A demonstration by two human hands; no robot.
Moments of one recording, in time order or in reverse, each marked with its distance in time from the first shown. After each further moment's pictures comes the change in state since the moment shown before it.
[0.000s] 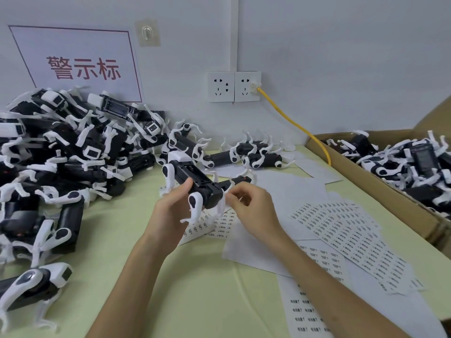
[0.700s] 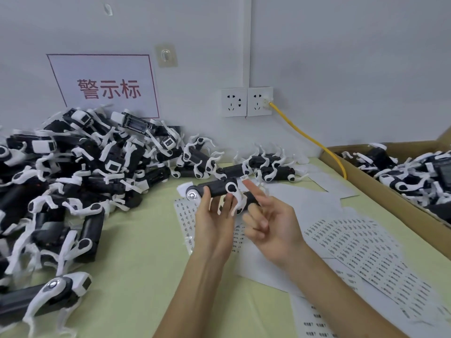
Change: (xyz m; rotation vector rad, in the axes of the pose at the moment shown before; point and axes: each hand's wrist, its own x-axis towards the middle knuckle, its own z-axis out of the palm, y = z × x) left_hand 0.031 -0.036 0.053 -0.571 0.444 0.015; right_hand 0.000 -0.023 -0.013 1.325 -0.267 0.526
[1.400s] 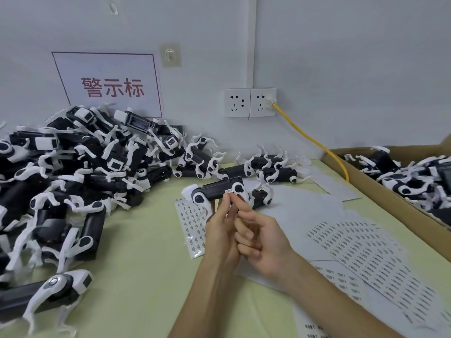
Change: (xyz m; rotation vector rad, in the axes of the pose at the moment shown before) left_hand -0.009 -0.019 -0.006 0.278 -0.021 -0.156; right_hand 0.001 0.027 0.000 -0.099 0.035 0.126
